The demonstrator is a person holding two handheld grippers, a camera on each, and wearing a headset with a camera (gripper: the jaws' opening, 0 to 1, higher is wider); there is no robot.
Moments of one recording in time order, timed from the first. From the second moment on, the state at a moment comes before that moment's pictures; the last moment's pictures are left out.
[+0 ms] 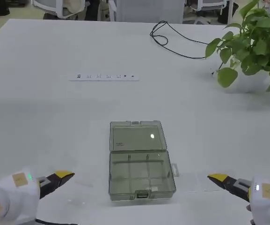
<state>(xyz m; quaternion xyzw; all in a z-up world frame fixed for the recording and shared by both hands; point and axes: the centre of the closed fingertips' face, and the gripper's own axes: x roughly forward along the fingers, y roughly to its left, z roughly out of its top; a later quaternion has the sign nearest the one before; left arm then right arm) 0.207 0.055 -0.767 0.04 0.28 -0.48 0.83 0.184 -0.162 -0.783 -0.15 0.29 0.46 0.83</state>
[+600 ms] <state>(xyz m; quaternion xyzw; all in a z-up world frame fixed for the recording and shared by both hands) 0.256 0.128 -0.781 0.05 0.34 -0.39 0.85 0.184 -0.159 -0.783 -0.14 0.29 0.46 0.83</state>
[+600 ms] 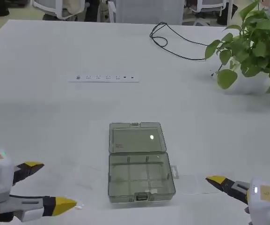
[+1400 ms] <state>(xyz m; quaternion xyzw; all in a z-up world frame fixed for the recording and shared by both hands) 0.277 0.162 -0.834 0.12 0.48 -0.33 0.81 0.187 -0.157 -0.786 -0.14 0.30 0.46 0.83</state>
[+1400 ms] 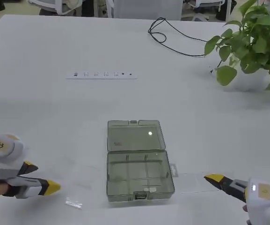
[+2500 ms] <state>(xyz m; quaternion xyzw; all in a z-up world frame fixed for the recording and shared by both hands) 0.280 0.172 -0.846 0.18 0.54 -0.27 0.78 0.191 -0.157 -0.787 -0.14 0.30 0.46 0.83</state>
